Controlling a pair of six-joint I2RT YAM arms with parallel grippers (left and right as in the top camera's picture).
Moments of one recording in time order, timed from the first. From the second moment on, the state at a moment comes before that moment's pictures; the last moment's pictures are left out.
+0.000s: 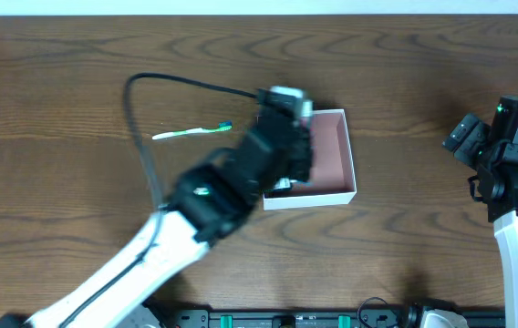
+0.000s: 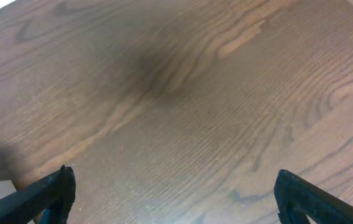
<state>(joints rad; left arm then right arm) -0.83 1.35 1.25 -0.48 -0.14 -0.54 -0.16 1.17 1.10 -0.80 0.29 0.41</state>
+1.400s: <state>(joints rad) -0.88 1.83 1.25 -0.30 -0.33 -0.70 -0.16 1.17 1.10 -0.80 0.29 0.41</state>
